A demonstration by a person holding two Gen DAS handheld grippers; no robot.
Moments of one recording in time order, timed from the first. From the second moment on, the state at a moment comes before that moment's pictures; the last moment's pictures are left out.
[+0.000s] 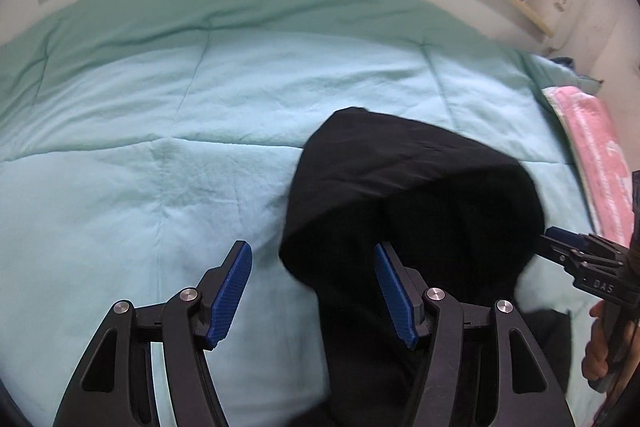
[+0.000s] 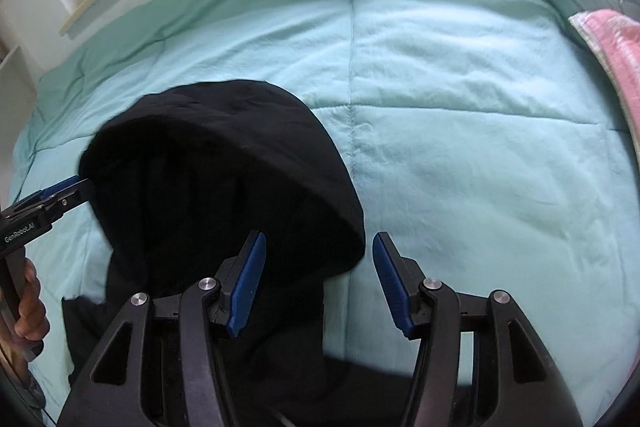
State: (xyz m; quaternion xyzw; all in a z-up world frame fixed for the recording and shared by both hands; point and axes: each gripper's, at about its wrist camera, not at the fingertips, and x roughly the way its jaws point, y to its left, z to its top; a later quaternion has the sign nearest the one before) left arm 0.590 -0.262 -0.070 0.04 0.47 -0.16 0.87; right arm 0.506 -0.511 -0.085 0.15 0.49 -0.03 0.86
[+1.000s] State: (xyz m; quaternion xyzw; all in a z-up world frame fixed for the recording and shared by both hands) left arm 0.559 -0.196 -0.060 -0.02 0.46 -0.22 0.86; right arm 0.467 -0.540 -0.094 0.15 0.50 0.03 0.85
